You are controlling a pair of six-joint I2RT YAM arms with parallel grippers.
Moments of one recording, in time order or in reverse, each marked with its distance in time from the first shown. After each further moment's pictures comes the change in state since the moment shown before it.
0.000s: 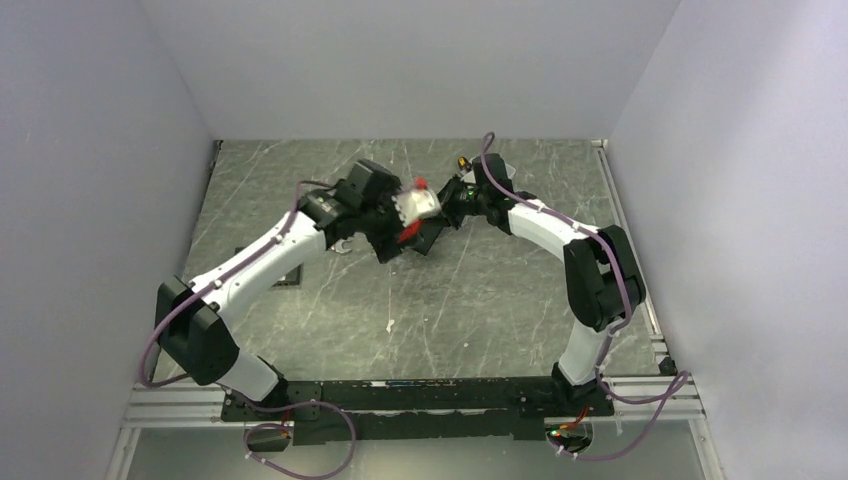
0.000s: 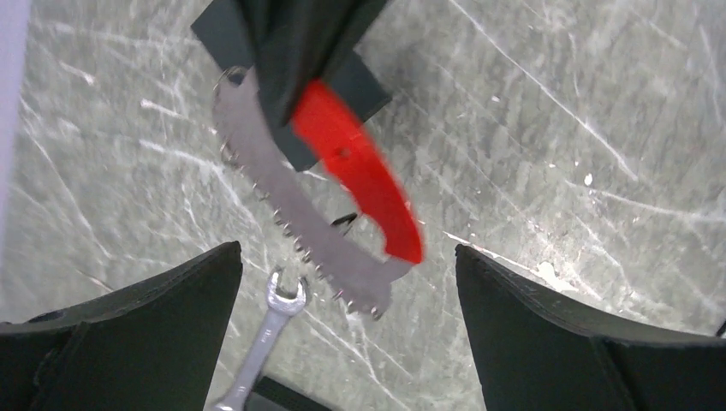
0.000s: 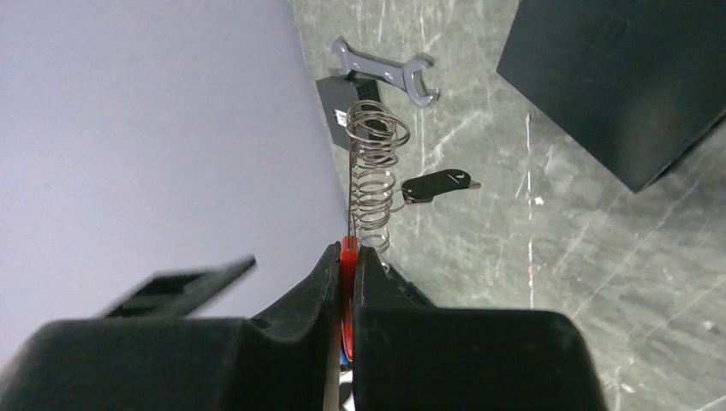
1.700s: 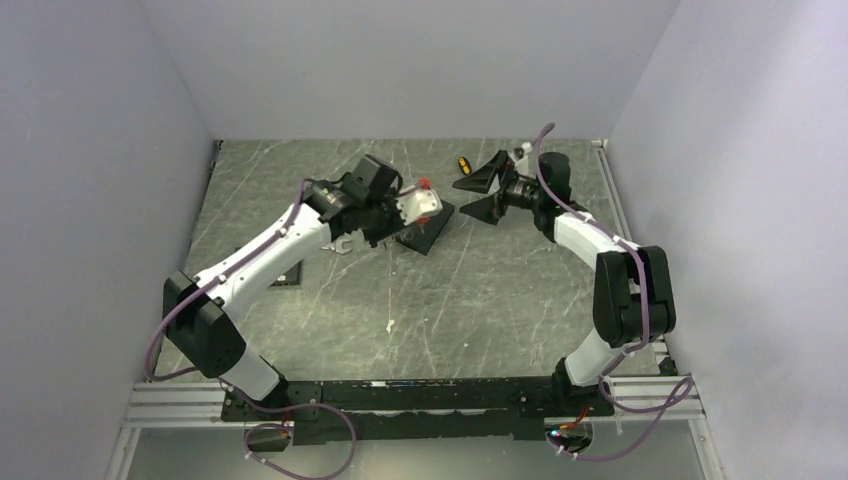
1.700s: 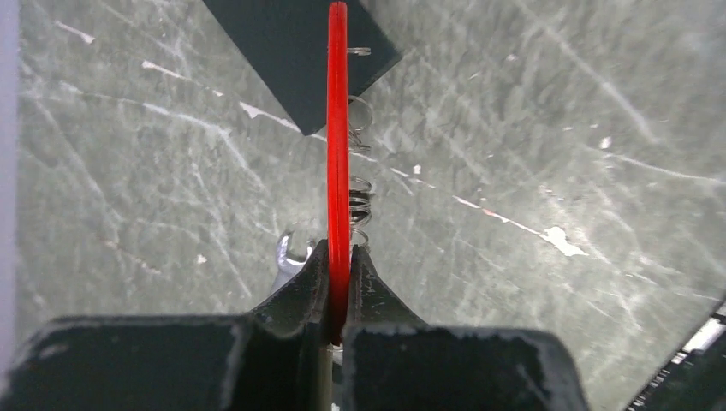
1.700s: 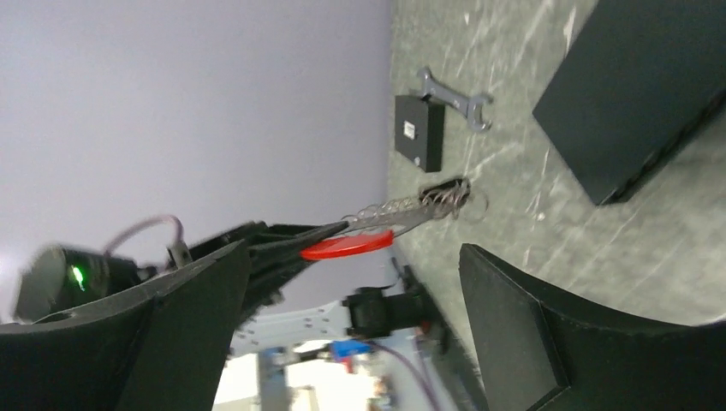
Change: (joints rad) left arm -0.097 0.051 0.073 -0.124 -0.196 0.047; right arm -0.257 -0.144 -0.239 0.348 -0.282 0.074
